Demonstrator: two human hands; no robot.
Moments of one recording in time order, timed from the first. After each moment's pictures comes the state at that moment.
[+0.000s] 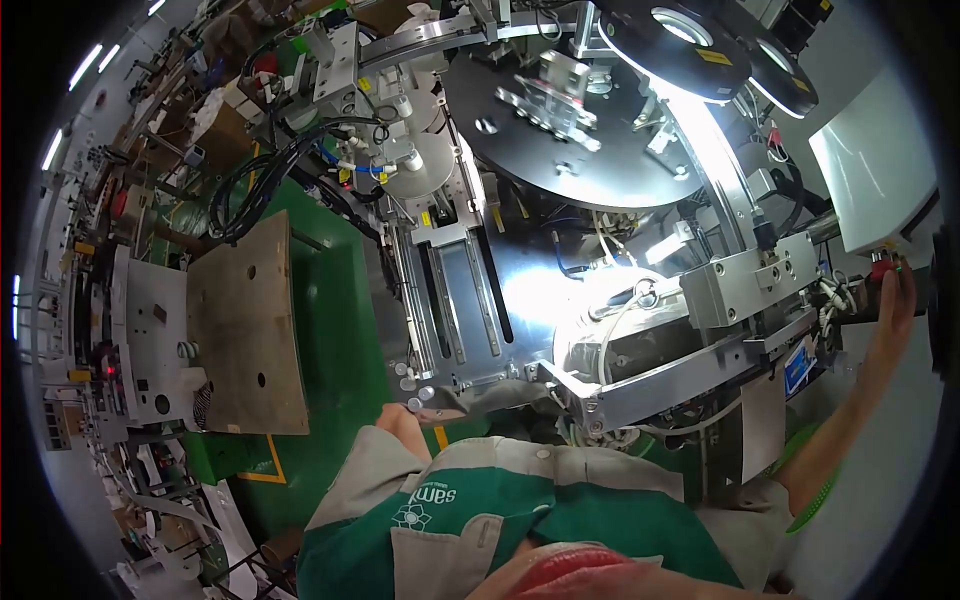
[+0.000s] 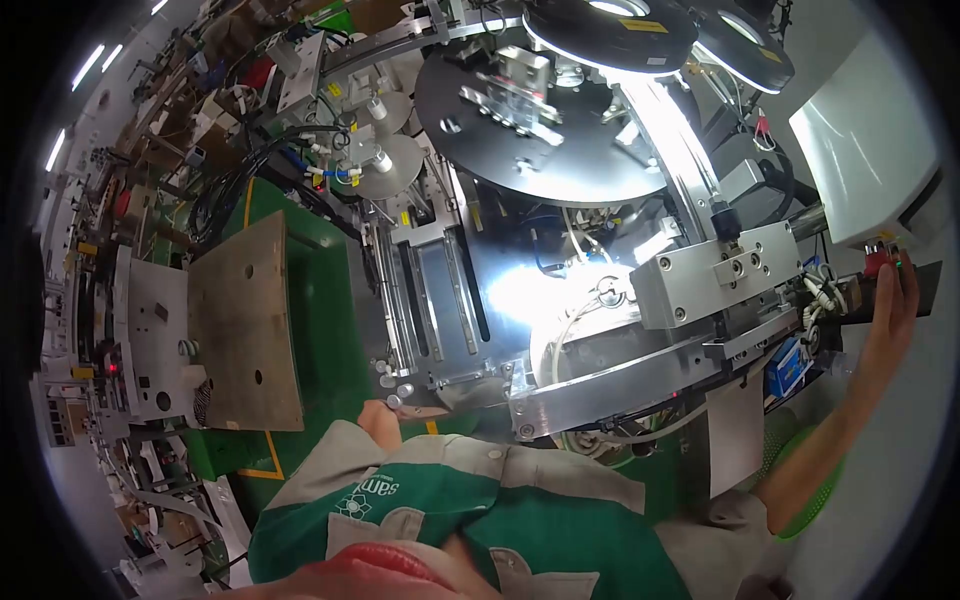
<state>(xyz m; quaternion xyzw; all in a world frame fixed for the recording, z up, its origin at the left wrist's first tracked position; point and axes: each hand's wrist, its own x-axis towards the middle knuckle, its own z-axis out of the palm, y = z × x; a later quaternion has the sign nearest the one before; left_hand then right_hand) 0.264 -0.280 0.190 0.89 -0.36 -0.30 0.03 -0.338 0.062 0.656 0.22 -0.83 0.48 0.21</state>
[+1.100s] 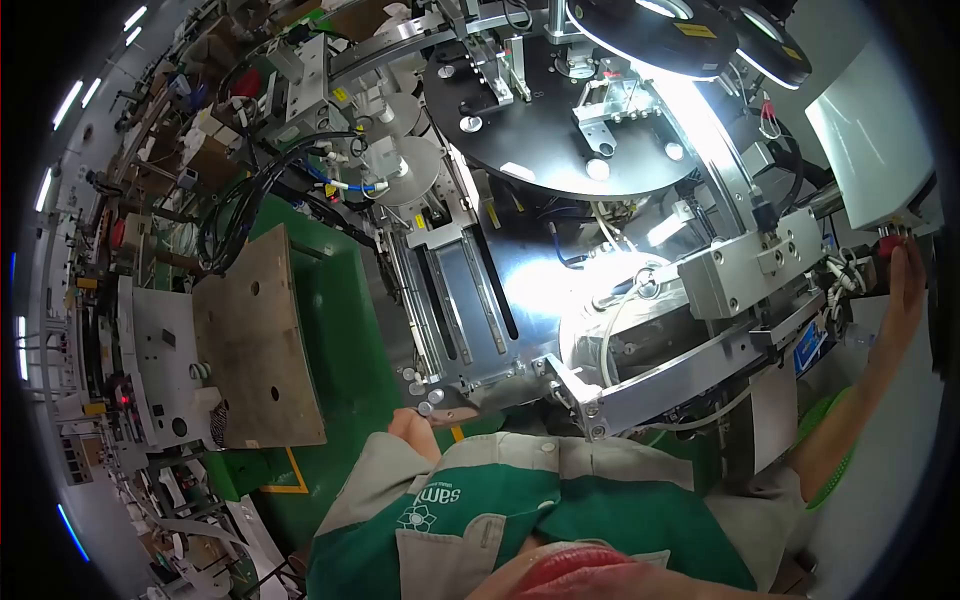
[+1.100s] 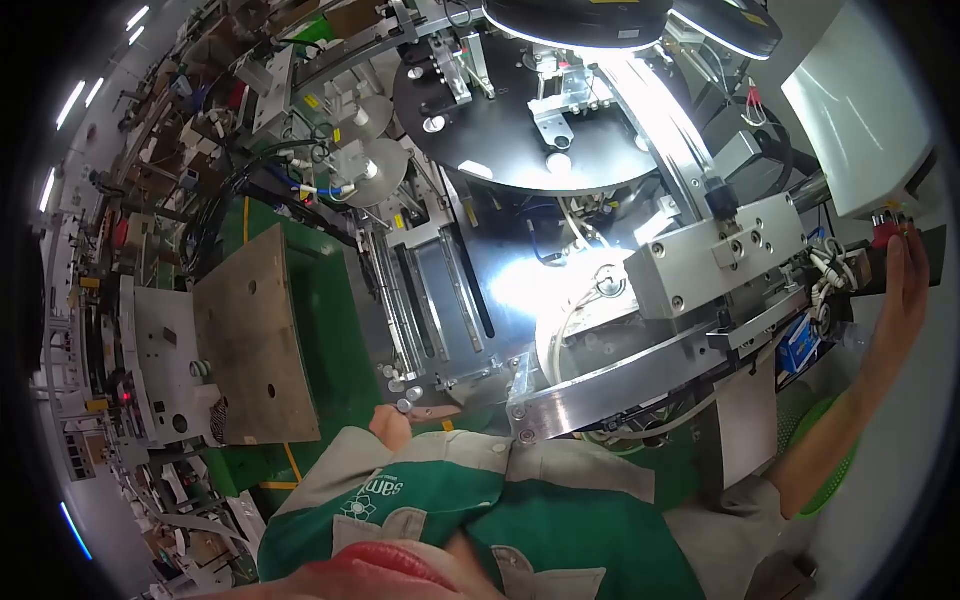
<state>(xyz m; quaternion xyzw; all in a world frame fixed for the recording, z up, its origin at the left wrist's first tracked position) 0.256 -0.275 0.203 0.85 -0.42 -0.31 -0.02 -0.328 0.053 0.660 0.20 -0.84 0.44 0.25</state>
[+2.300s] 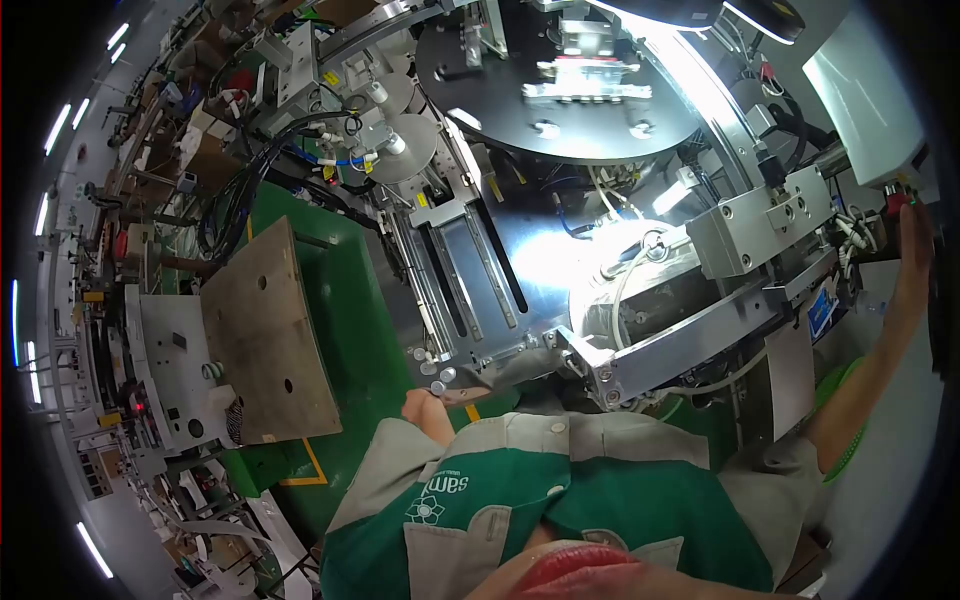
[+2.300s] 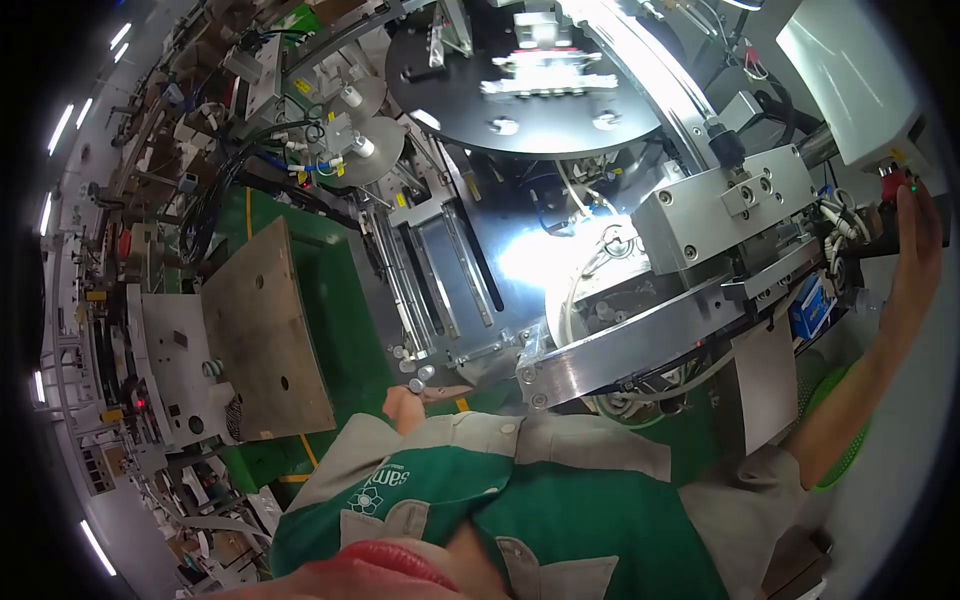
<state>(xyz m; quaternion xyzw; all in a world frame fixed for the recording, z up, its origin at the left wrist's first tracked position) 0.249 -0.283 0.172 0.93 -0.29 -0.23 -0.01 -0.350 0.077 0.656 0.23 -0.86 0.38 0.25</state>
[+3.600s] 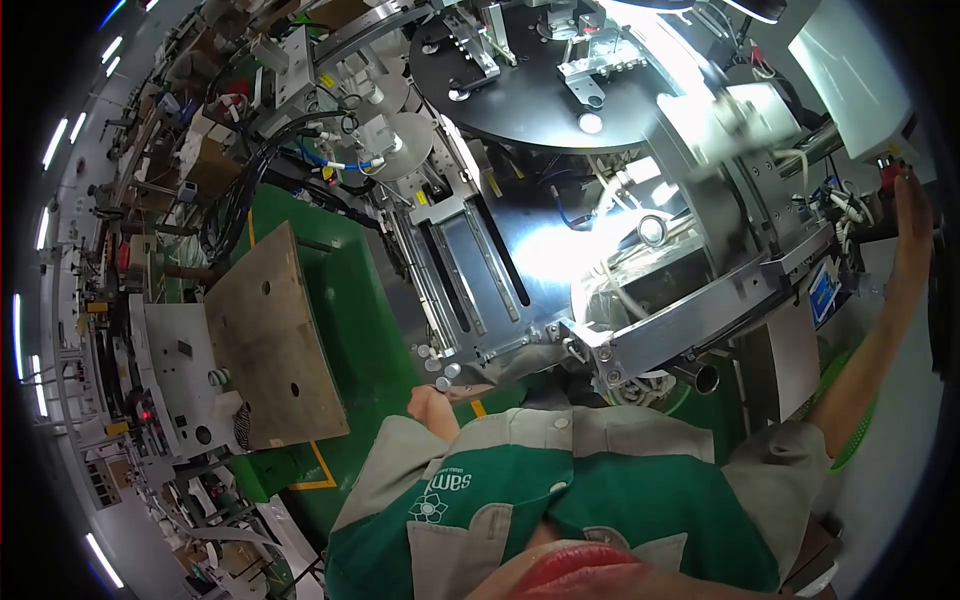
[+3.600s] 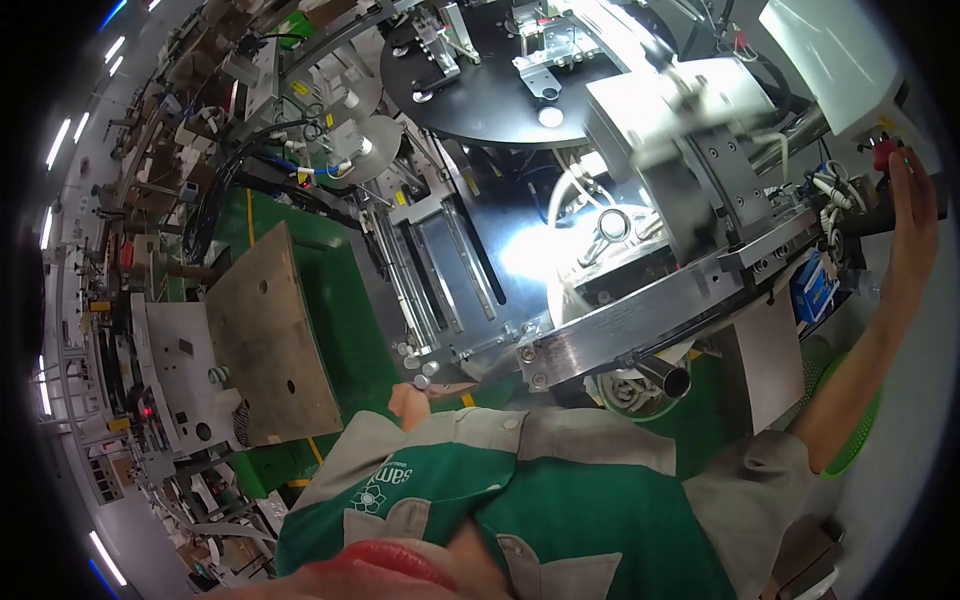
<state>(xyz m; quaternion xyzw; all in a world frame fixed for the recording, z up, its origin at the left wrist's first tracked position) 0.238 -0.279 0.191 0.95 -0.19 -0.25 0.10 -0.352 0.077 0.651 0.24 -0.86 0.40 0.21</state>
